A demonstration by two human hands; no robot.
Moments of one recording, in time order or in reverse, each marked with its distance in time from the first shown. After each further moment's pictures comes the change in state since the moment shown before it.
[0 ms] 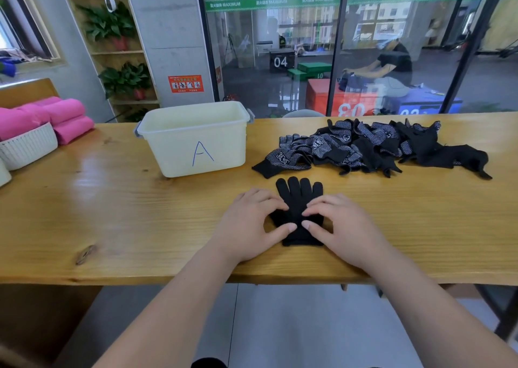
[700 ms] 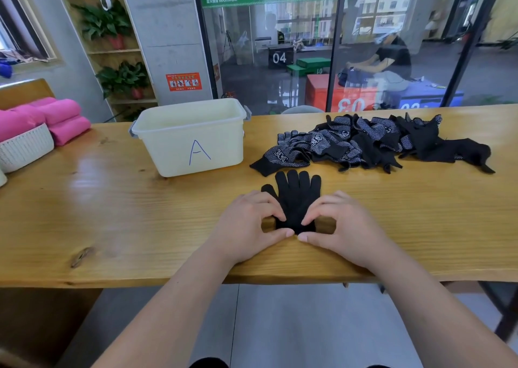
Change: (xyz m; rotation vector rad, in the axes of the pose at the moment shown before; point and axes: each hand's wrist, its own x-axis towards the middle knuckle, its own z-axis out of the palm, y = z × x) left_hand -0.002 -0.001 -0.001 -0.174 0.003 0.065; right_hand -0.005 0.006 -0.001 0.206 0.046 -0.085
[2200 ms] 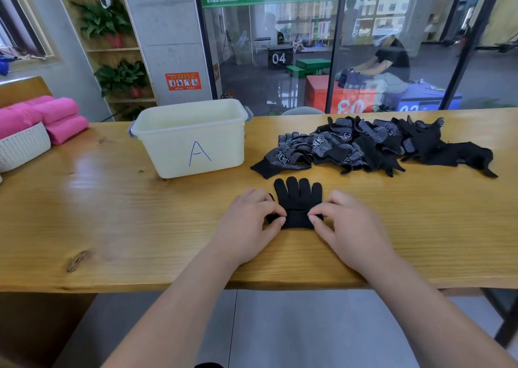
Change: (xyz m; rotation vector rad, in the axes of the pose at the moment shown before) left_hand 0.005 -0.002 0.003 0.071 0.044 -0.067; right_hand 0.002 -0.006 0.011 -0.327 0.166 0.110
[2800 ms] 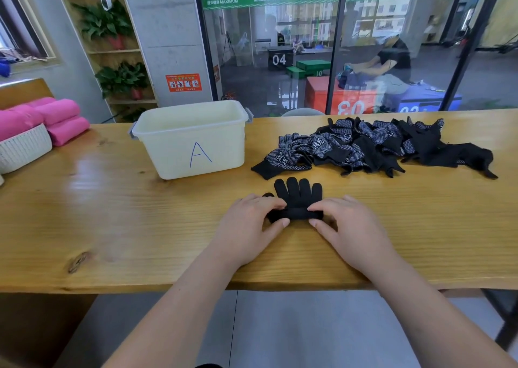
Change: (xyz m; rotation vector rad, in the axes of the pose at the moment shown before) left_hand -0.001 0.006 -0.005 -0.010 -0.033 -0.060; right_hand 0.005 0.004 -0.002 0.033 -0.081 0.004
